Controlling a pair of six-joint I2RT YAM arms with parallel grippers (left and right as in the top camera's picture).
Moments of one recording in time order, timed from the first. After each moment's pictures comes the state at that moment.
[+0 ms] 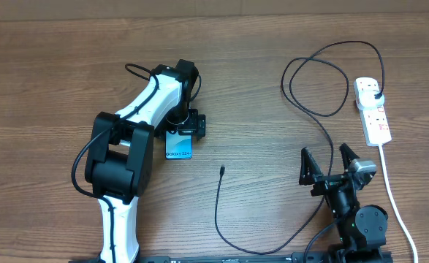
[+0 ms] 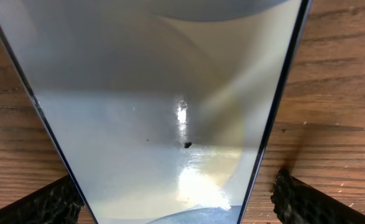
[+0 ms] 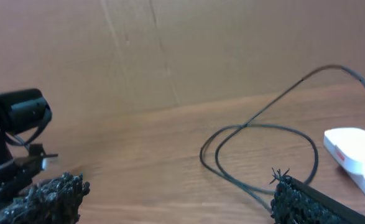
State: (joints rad) left arm -0.33 2.19 1.60 -1.11 0.04 -0.34; right arm 0.12 0.01 0.02 -0.02 -0.05 0.23
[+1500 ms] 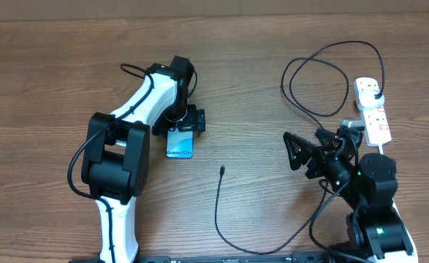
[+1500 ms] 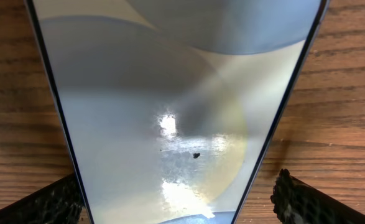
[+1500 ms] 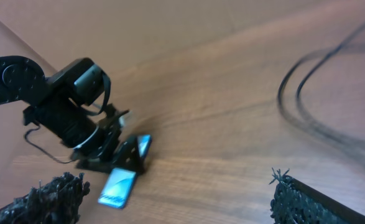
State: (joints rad) left arm -0.30 2.18 1.60 -1.07 0.08 -0.36; right arm 0.12 0.65 0.47 -0.19 -0.36 0.43
